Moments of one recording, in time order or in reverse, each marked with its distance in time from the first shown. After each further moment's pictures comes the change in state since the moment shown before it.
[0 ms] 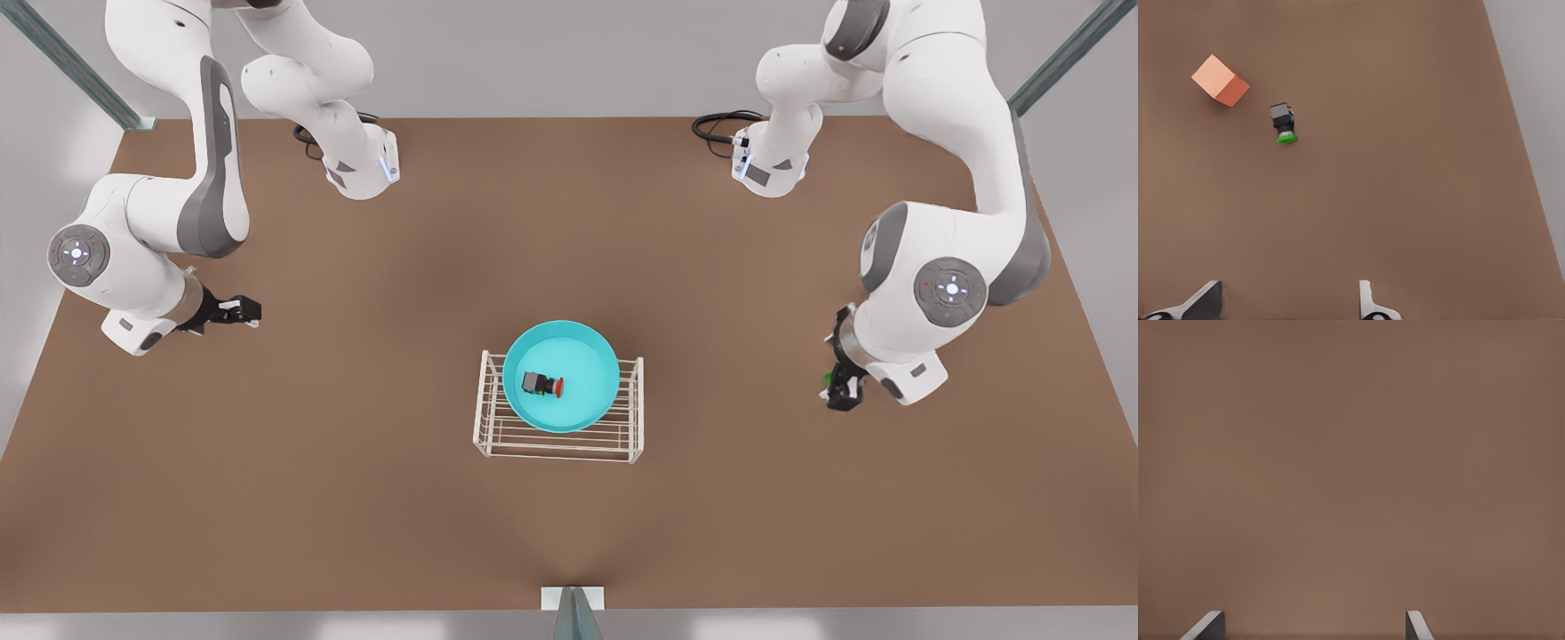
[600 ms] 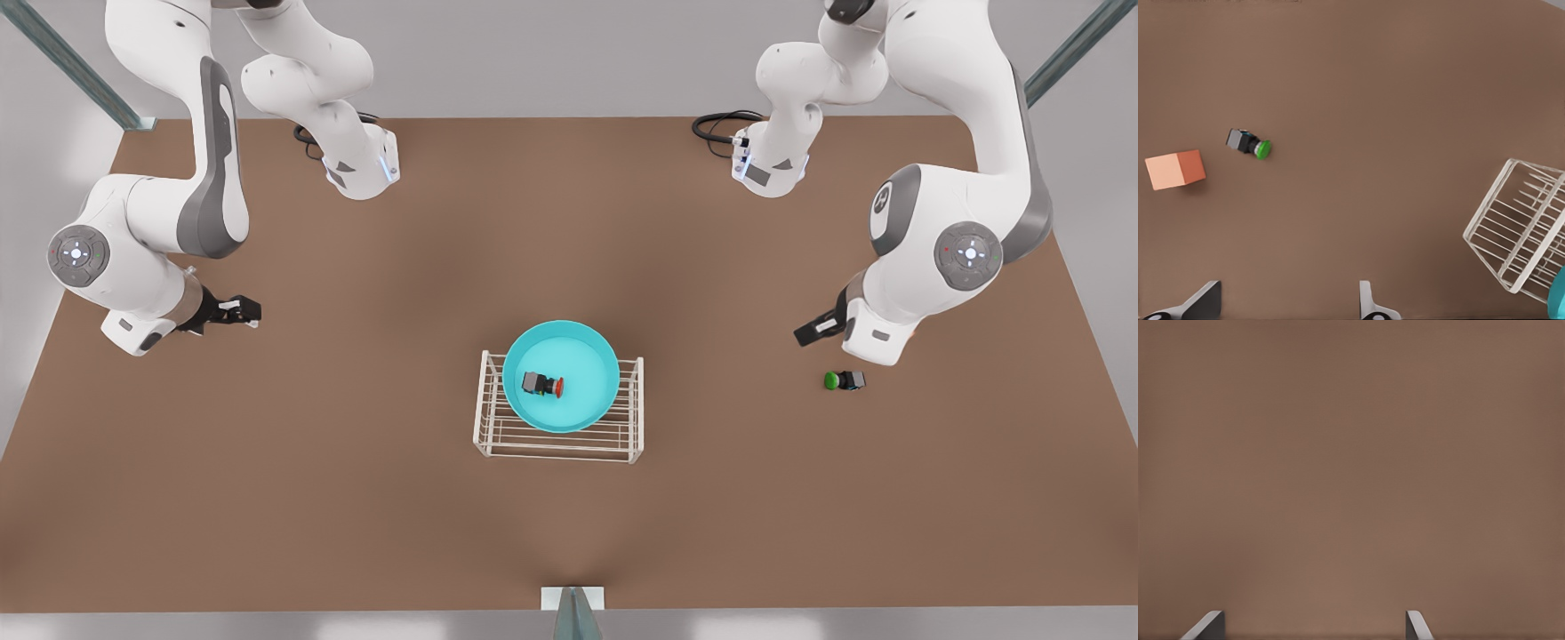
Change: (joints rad) left arm -0.063 -0.160 0.083 -0.207 -0.107 0.009 0.941; right arm 0.000 0.002 -0.001 0.001 0.000 0.000 -0.004
